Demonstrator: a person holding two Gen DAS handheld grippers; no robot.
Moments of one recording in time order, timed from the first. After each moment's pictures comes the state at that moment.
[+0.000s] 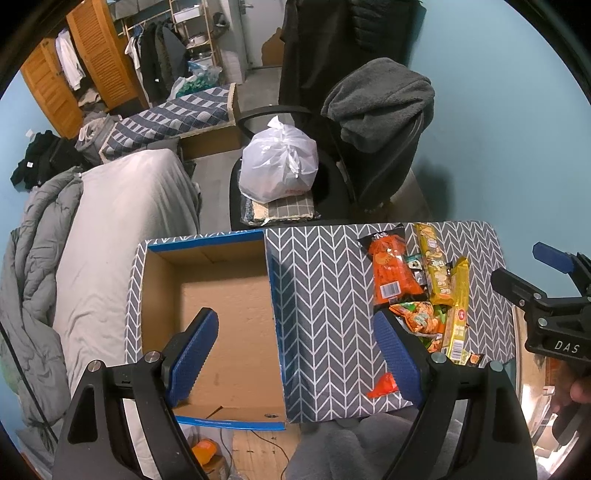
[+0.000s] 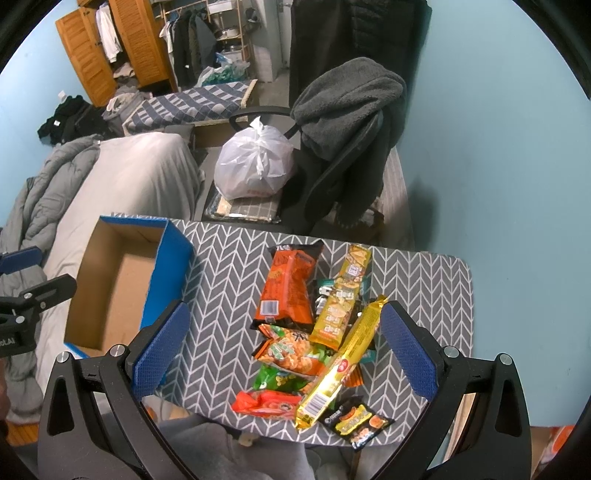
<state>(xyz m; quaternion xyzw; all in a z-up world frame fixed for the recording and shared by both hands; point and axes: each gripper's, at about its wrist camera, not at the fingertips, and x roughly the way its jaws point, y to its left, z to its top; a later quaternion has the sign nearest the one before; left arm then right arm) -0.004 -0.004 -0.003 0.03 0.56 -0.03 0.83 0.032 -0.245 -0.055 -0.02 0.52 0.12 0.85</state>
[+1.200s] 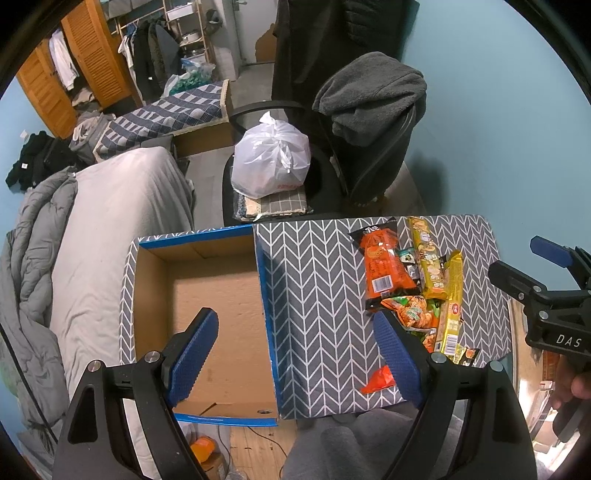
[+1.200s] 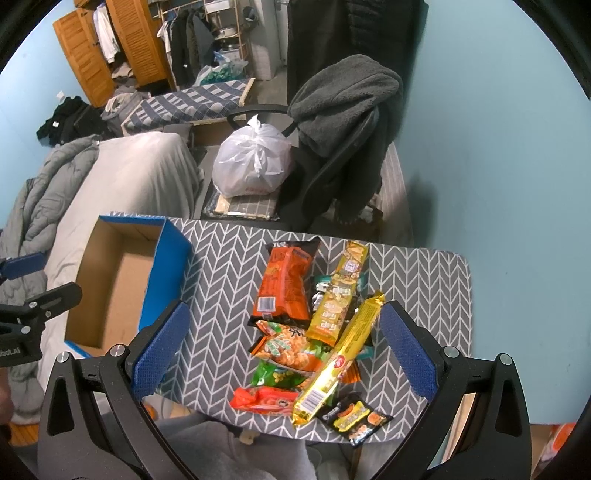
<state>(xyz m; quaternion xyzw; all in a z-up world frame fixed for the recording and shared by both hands) -0.009 -0.011 -0.008 0.03 0.56 -0.04 0.83 0.027 -0.250 -0.057 -0.02 0.52 0.12 0.85</state>
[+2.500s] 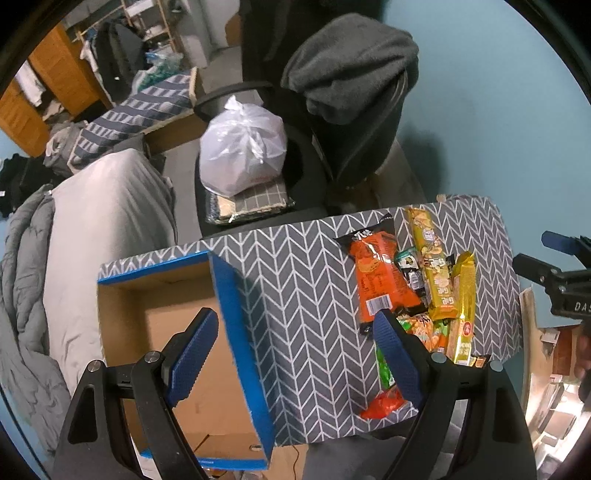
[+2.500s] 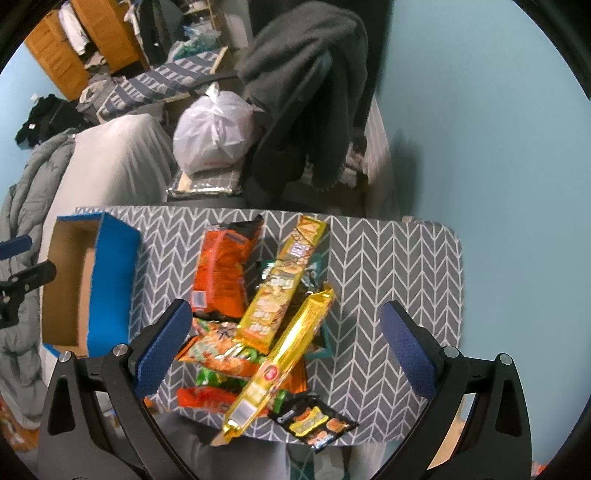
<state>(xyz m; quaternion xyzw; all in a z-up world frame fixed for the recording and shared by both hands) 0.071 -0.061 -0.067 0.07 0.61 -0.08 0.79 0.093 -0.332 -0.117 0.01 0.59 0.10 0.80</state>
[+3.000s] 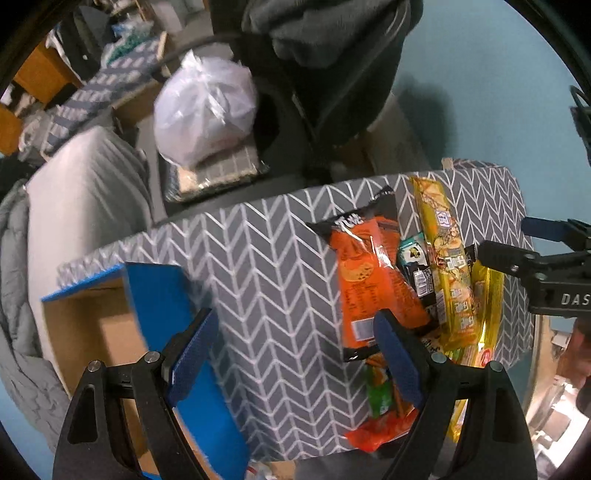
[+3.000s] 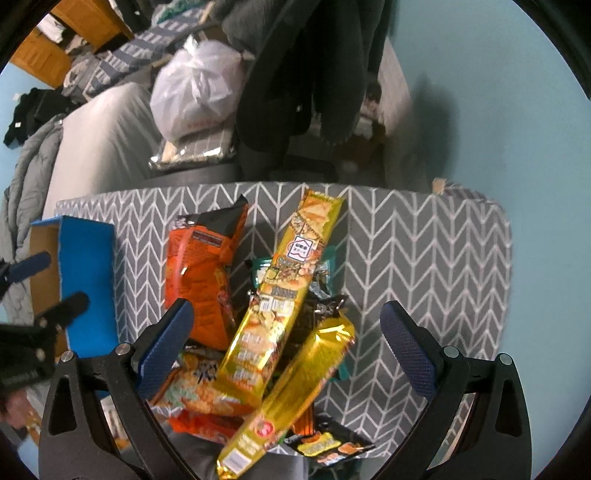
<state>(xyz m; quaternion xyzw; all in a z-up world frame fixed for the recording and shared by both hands) 0.121 -0.111 -0.162 0.08 0.68 -0.09 0.73 0.156 -0.326 -0.213 0.04 0.68 0.11 0.72</state>
